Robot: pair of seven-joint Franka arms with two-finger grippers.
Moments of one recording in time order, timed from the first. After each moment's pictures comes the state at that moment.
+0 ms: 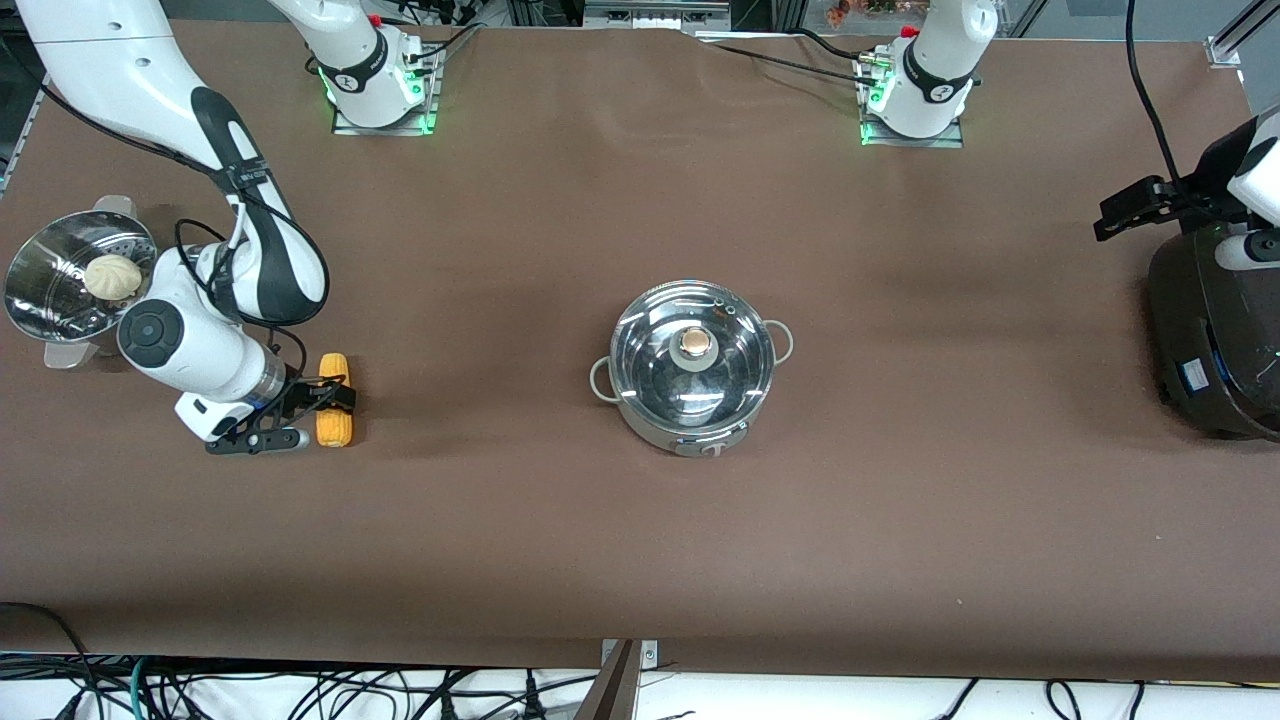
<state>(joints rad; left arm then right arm) -0.01 -0.01 0.04 -1.61 0.00 1.47 -0.07 -0.04 0.53 0.09 -1.87 -0.06 2.42 -0.02</state>
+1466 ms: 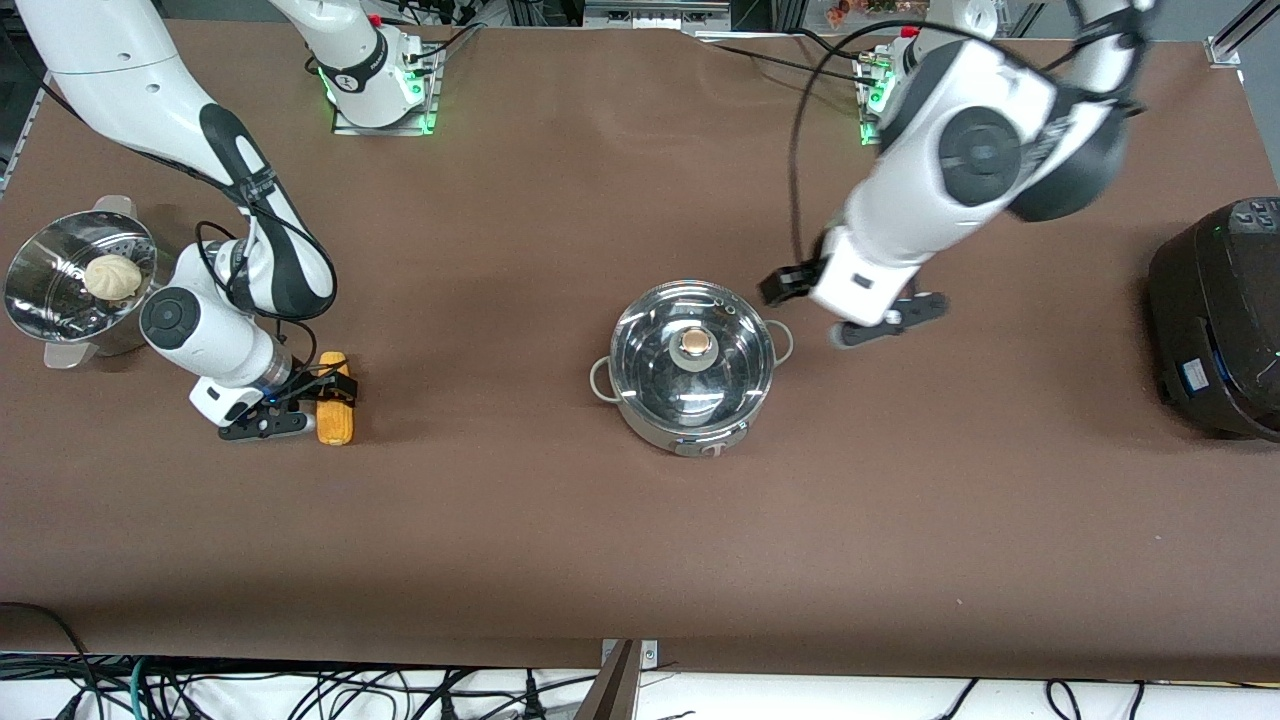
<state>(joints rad) -0.33 0.31 -0.20 -1.57 -0.15 1.81 -0.87 -0.08 0.56 0.09 -1.98 -0.06 2.60 -0.11</state>
